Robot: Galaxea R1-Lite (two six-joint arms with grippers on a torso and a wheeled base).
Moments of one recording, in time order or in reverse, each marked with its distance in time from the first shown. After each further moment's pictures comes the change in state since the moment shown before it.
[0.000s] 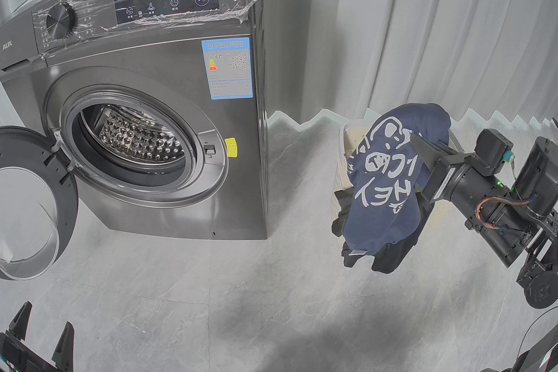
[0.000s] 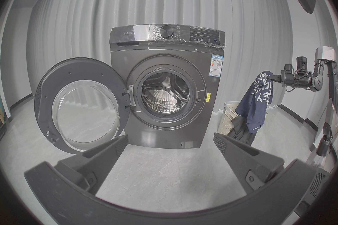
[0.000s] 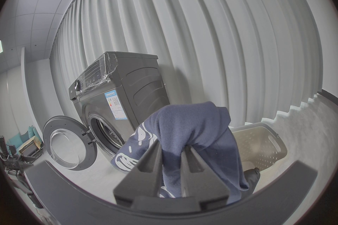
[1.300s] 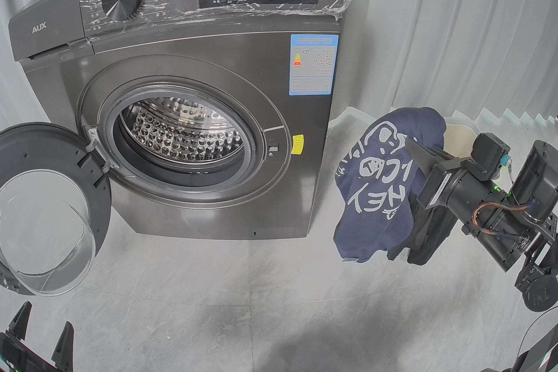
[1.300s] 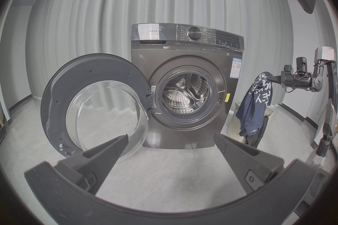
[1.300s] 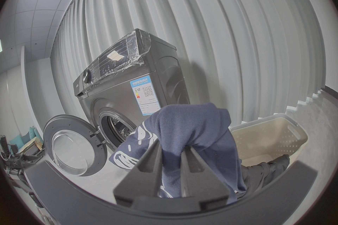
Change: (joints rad) left arm -0.001 0.000 0.000 0.000 0.000 -0.001; right arm 0.023 0.006 0.007 -0.001 0.001 0.005
